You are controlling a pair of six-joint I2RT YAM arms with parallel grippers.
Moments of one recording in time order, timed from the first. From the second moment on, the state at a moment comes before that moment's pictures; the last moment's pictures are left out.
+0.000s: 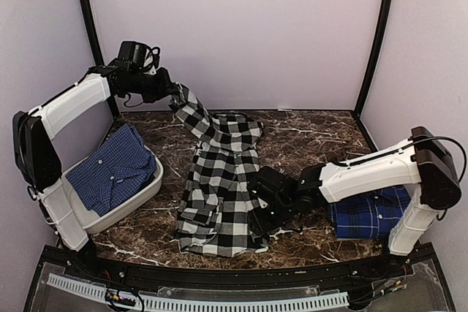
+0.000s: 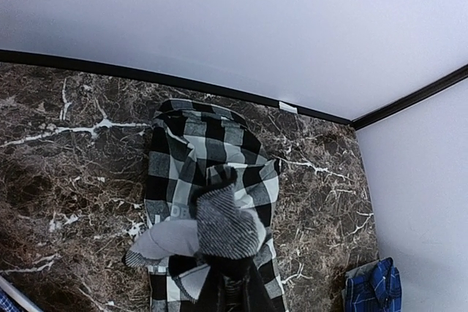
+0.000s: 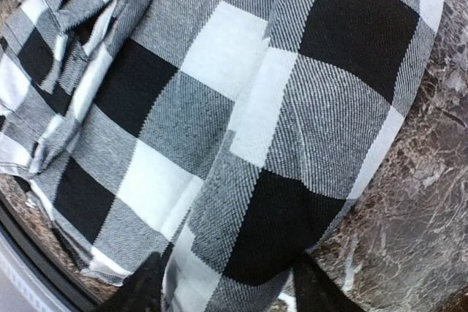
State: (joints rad) left arm -0.33 1.75 1.71 -0.54 0.21 -0.59; right arm 1.15 1.68 1.00 -0.46 0.05 0.66
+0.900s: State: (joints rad) left arm -0.45 1.89 1.77 -0.43 0.32 -0.66; right arm 0.99 1.38 0.81 -0.52 0.11 0.65
